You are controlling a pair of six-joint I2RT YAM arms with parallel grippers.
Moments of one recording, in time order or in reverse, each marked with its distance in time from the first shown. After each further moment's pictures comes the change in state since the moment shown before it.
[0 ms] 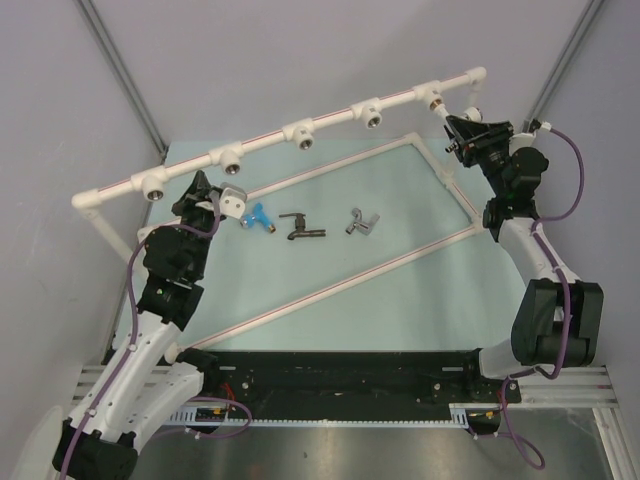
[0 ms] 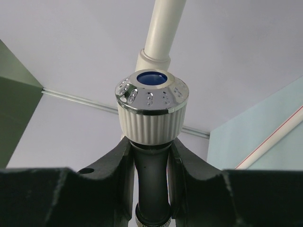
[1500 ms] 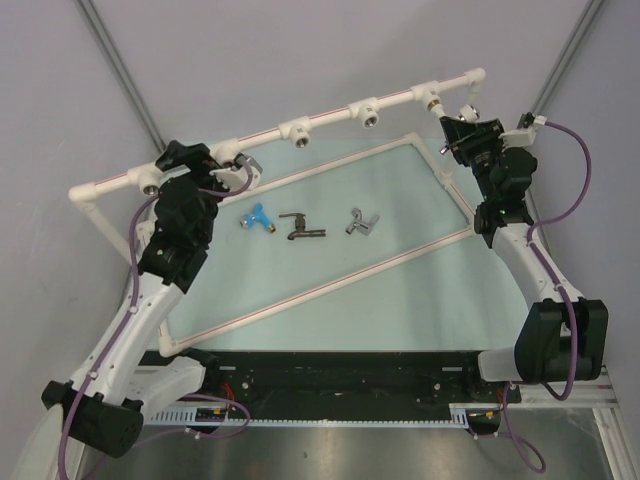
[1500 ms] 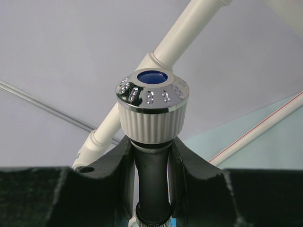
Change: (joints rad) left arm -0.002 0.221 0.307 -0.315 -0.200 0.336; right arm 0.111 -0.103 0.002 -0.127 0.247 -0.441
